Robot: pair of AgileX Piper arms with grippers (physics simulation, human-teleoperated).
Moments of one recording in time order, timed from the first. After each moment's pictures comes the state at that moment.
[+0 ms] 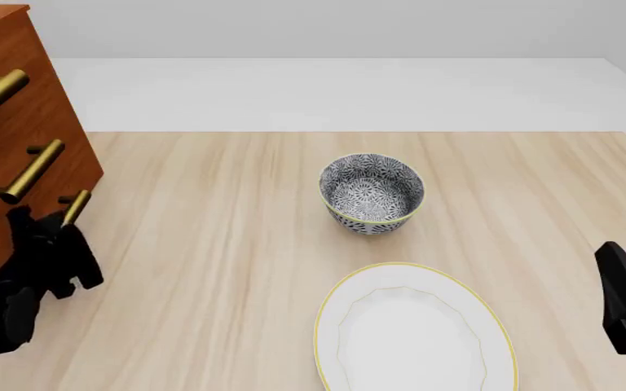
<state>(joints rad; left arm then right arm) 0.24 1.98 -0.38 -1.22 1.48 0.00 0.08 0.00 -0.05 0.04</state>
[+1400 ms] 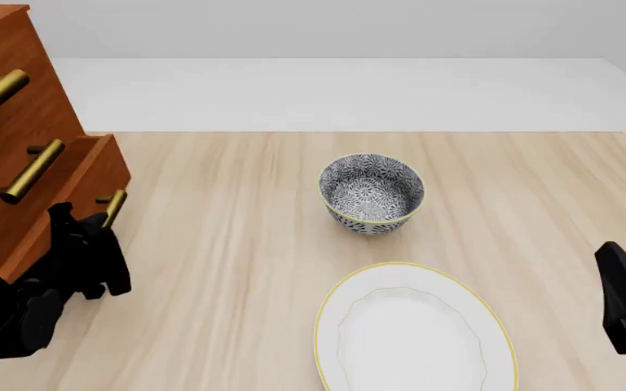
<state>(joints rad) 0.07 1.91 -0.33 -1.16 1.49 0.00 0.08 0.00 -0.05 0.04</state>
